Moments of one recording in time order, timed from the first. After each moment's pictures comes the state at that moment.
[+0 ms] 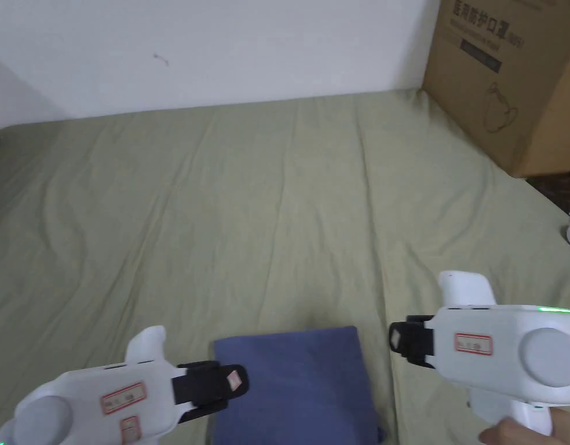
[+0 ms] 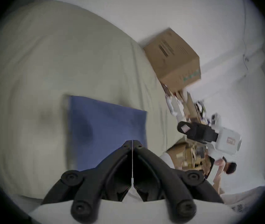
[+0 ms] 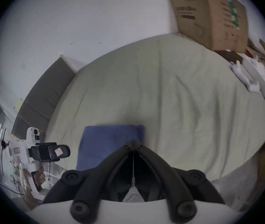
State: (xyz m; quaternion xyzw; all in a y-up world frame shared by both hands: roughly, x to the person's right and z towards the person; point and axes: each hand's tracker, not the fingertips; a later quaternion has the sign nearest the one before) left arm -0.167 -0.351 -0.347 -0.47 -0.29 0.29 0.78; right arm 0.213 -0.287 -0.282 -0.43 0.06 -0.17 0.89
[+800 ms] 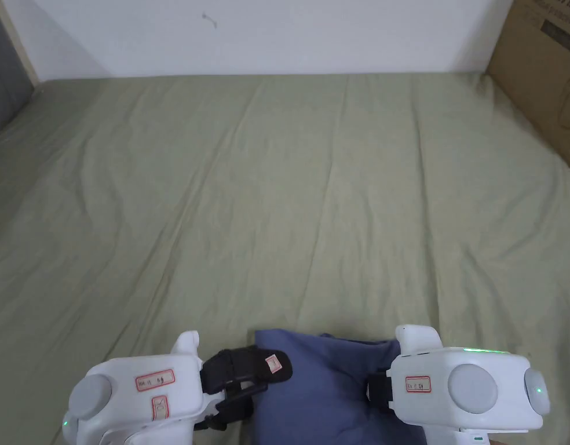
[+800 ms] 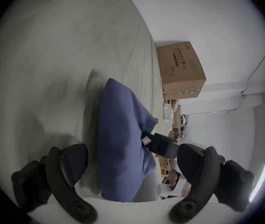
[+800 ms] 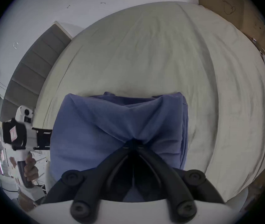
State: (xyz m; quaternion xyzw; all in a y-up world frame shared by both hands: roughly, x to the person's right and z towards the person) left arm -0.169 -0.450 -0.405 -0.52 -0.32 0.43 0.67; right arm 0.169 -0.405 -0.349 -0.55 0.07 -0.15 0.82
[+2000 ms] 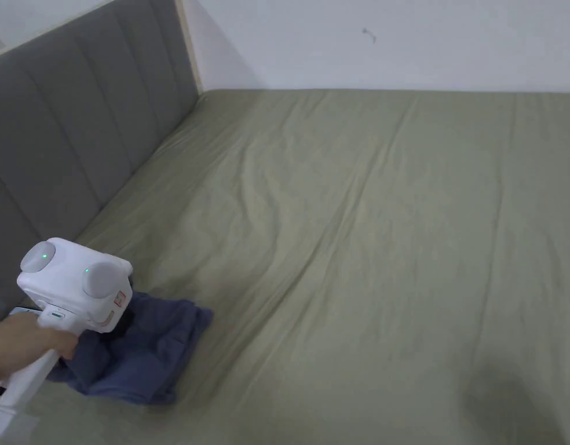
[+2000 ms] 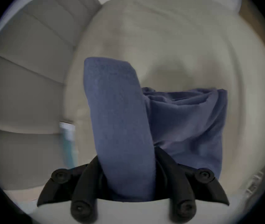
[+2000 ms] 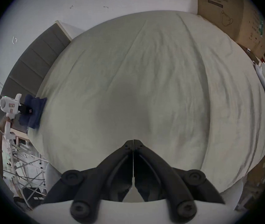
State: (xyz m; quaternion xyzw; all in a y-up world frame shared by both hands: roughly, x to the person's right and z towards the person) left arm -0.472 -0.363 -0.504 -0.61 0.11 -0.20 0.76; right arm 0.139 -0.379 -0.345 -0.54 0.04 -0.12 0.83
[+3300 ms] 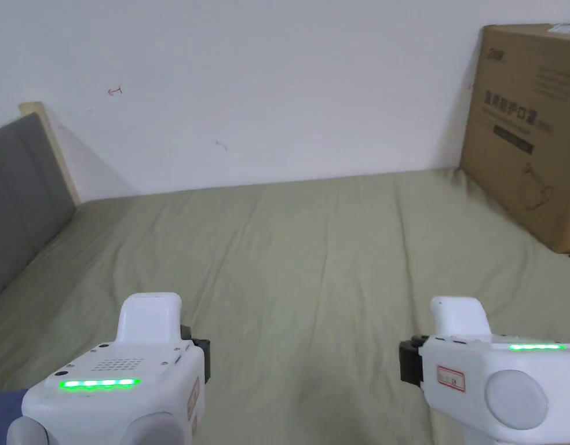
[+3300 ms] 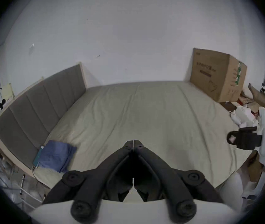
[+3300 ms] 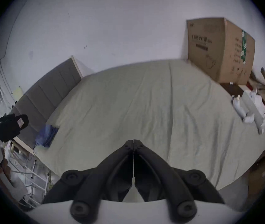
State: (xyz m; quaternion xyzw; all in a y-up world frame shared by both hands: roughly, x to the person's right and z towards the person) left arm -0.116 -0.191 -0.275 -0.25 -0.04 -0.05 0.97; right arm 0.177 -0.222 -0.273 -0.32 0.02 -0.10 0.94
